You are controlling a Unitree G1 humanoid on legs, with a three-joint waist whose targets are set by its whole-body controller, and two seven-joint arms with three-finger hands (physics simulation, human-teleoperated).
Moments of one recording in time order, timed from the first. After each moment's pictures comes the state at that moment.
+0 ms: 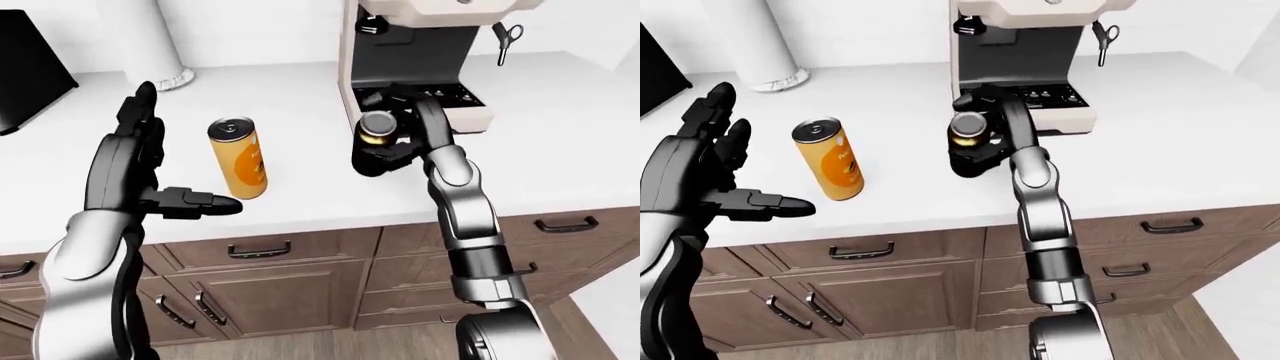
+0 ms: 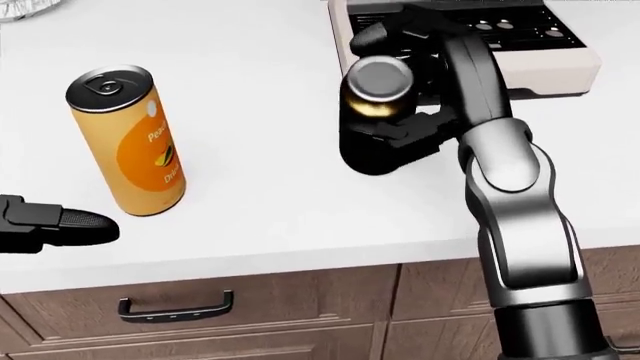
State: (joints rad) left arm -0.40 0.32 0.28 -0.70 0.12 0.98 -0.25; right arm -0.75 -0.16 -0.07 0.25 -0.13 0.25 0.12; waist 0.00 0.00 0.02
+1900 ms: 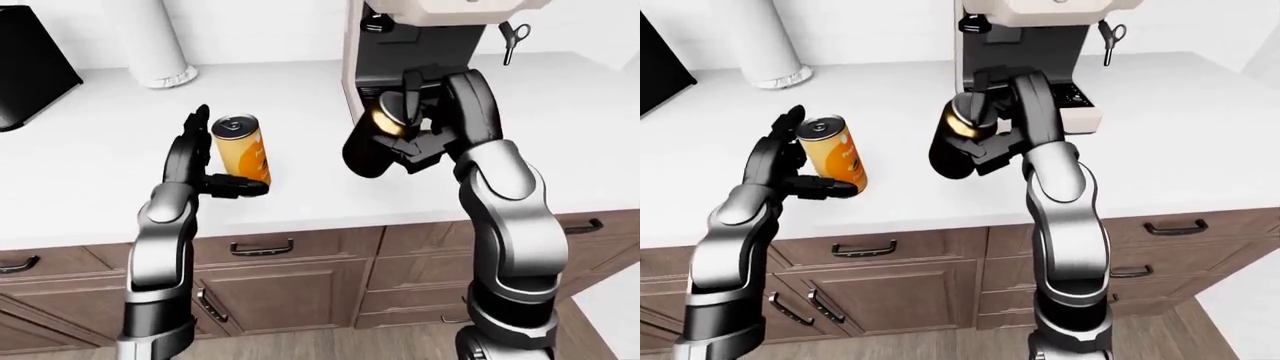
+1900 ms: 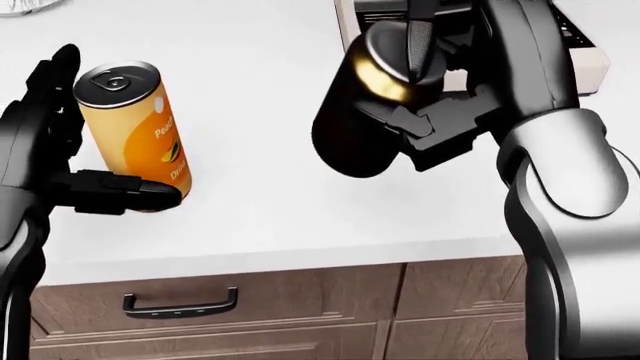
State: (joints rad) left arm -0.54 0.27 0.18 -0.07 0.08 0.61 -0.13; right arm -0.70 -0.15 -0.06 -0.46 -0.11 0.85 0.14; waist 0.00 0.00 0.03
